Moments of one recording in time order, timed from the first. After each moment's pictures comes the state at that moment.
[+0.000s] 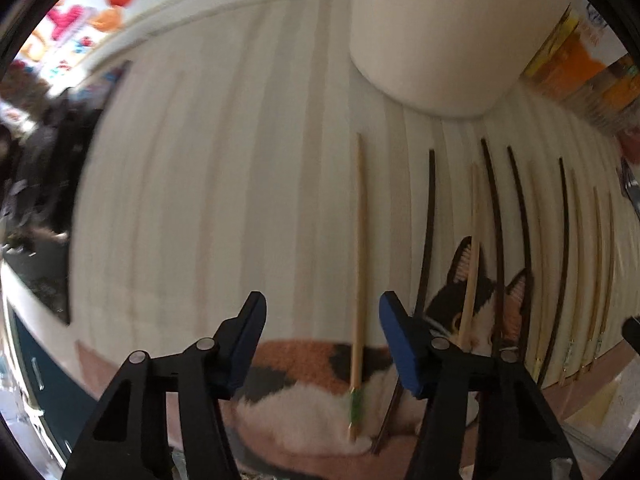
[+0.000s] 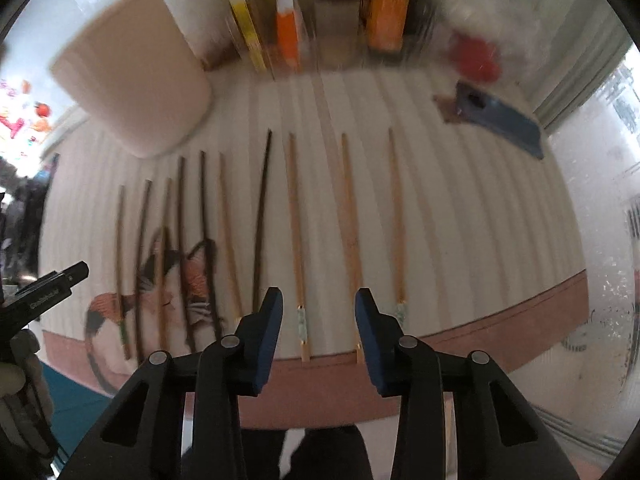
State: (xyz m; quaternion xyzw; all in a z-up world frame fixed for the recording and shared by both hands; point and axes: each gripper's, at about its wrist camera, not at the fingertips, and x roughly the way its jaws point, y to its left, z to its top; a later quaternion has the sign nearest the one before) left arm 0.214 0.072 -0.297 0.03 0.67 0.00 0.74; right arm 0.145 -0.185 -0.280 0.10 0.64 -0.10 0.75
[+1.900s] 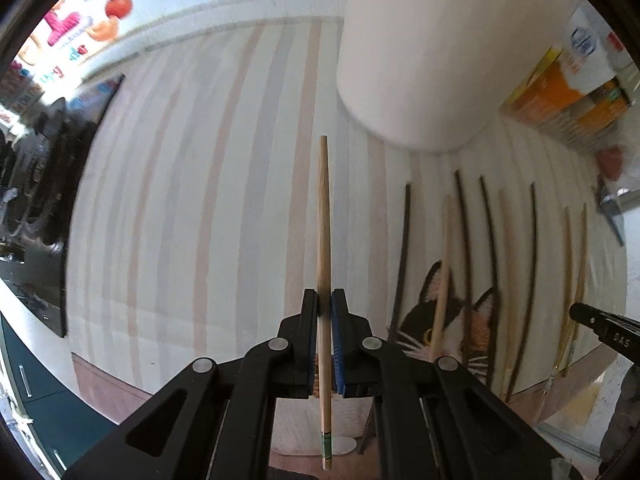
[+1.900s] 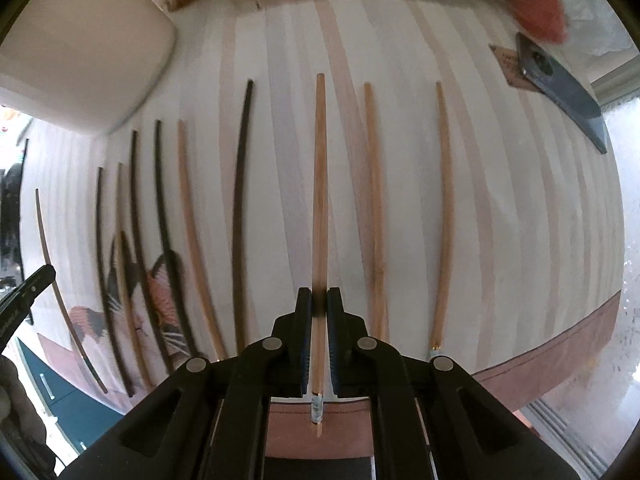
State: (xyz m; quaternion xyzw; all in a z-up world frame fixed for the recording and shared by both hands) left arm 0.206 0.071 -0.241 0.00 0.63 -0.02 0.77; right arm 0.217 -0.189 -0.352 0.12 0.70 -0.06 0.70
